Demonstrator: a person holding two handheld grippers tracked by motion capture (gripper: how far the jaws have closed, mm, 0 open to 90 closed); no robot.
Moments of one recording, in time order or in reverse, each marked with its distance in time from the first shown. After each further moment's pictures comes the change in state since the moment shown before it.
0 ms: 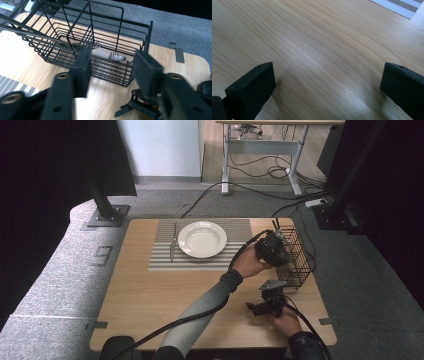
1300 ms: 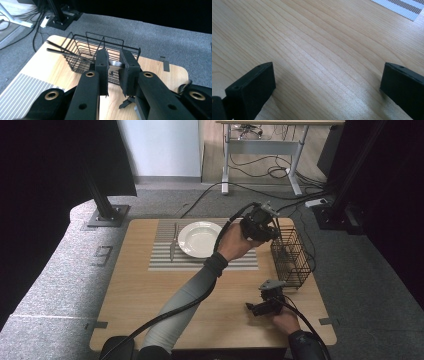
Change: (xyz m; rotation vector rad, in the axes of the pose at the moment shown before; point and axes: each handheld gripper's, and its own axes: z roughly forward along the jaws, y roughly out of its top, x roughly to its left) left arm 0.012 0.029 -0.121 -0.093 0.038 0.020; right arm 0.001 0.001 0.001 0.001 0.009 0.003
